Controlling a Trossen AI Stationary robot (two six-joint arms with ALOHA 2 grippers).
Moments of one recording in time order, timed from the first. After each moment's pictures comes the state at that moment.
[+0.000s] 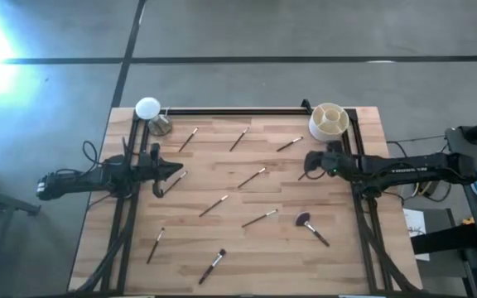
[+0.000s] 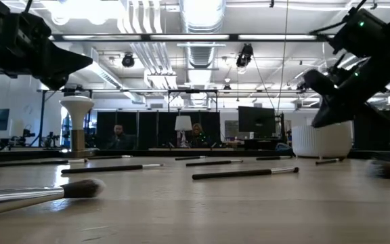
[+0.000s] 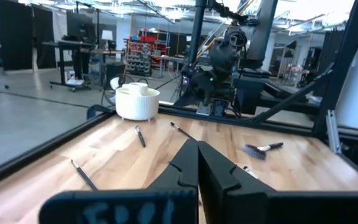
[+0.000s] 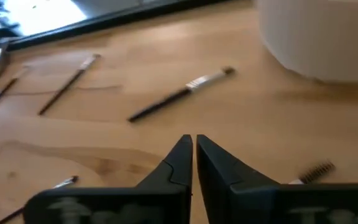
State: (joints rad) left arm 0.08 0.00 0.01 0.04 -0.10 -0.12; right arm -0.14 0.80 0.26 -0.29 0.64 1.17
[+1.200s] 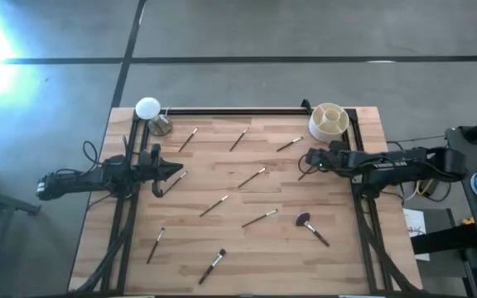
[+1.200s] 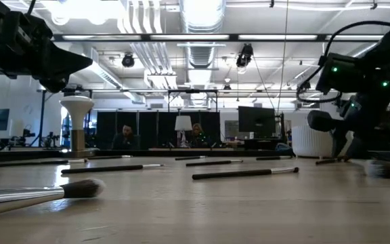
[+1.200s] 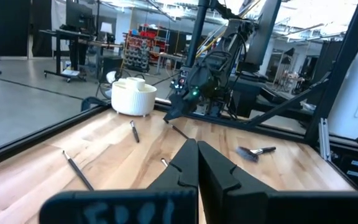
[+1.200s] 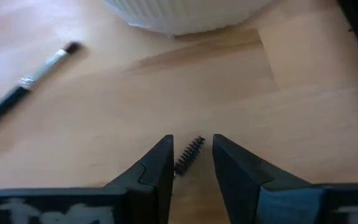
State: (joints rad) left arm 0.08 0.04 0.01 0.04 -0.10 -0.19; right arm -0.34 1.12 0.26 -0.35 0.58 1.38
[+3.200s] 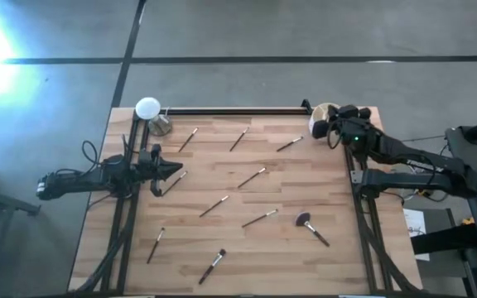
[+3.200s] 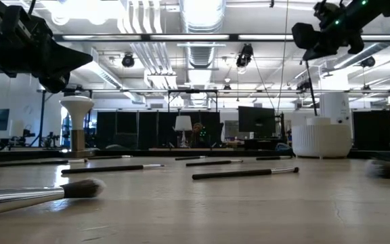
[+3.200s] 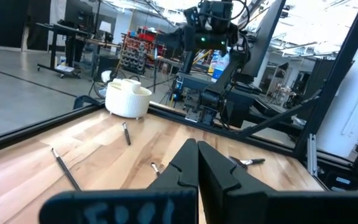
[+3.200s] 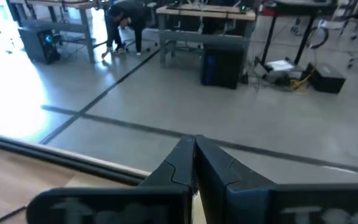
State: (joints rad) left arm 0.08 0.04 0.01 0.06 -0.10 -0.26; right arm -0.36 0.73 0.65 -0.25 0.90 0.26
